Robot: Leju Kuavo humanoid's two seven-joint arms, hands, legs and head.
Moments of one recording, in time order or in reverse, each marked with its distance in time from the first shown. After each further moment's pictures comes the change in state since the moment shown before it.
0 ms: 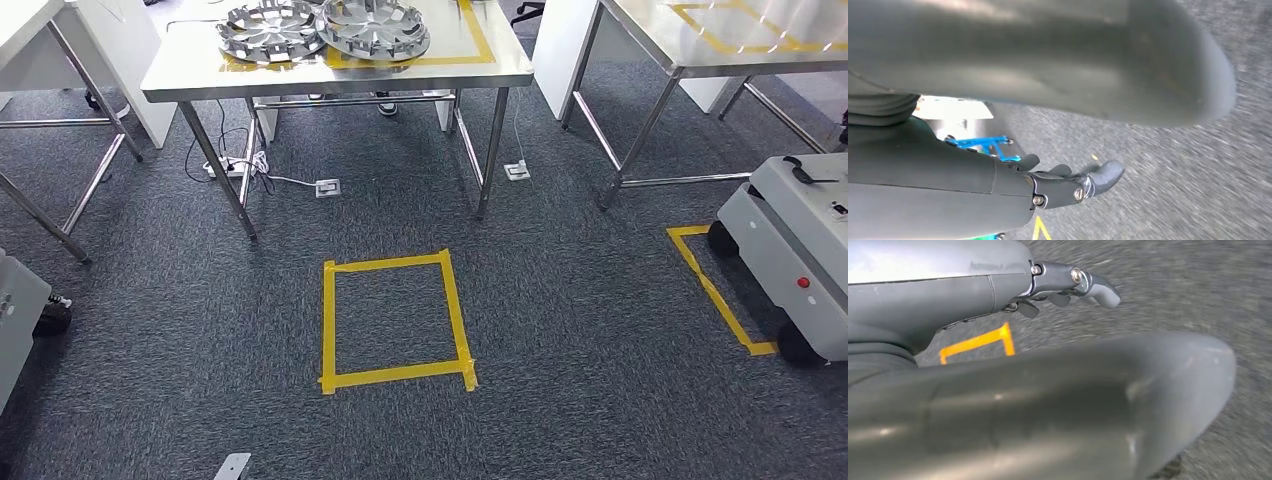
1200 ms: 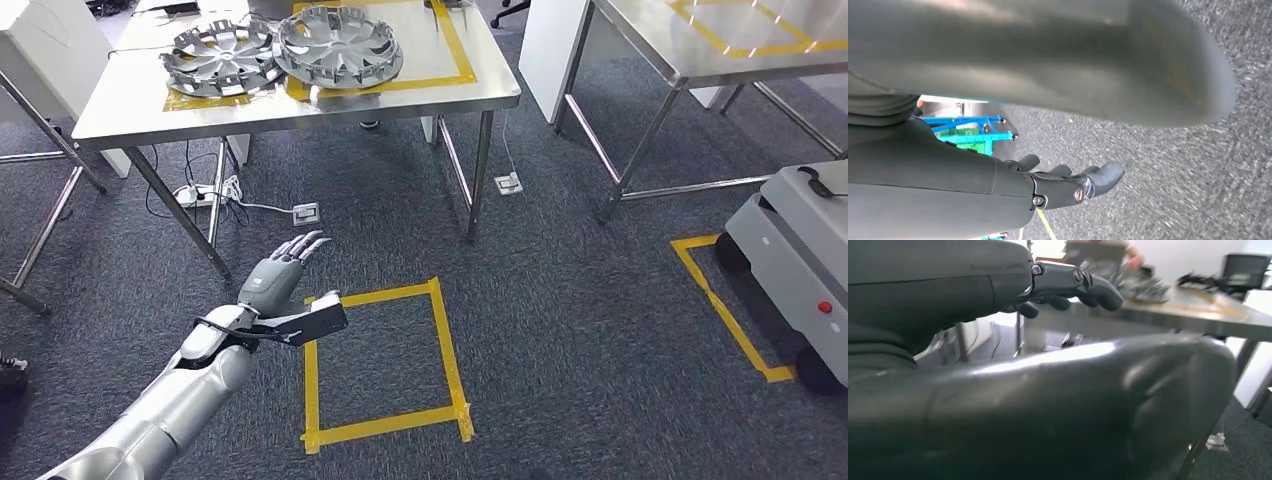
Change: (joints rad) left arm -0.528 0.049 -0.729 -0.303 -0.579 0.175 -0.479; right arm -0.036 -0.012 0.017 -0.001 0.003 0.011 0.010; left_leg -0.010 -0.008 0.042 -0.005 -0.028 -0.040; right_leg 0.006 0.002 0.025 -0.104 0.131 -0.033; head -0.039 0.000
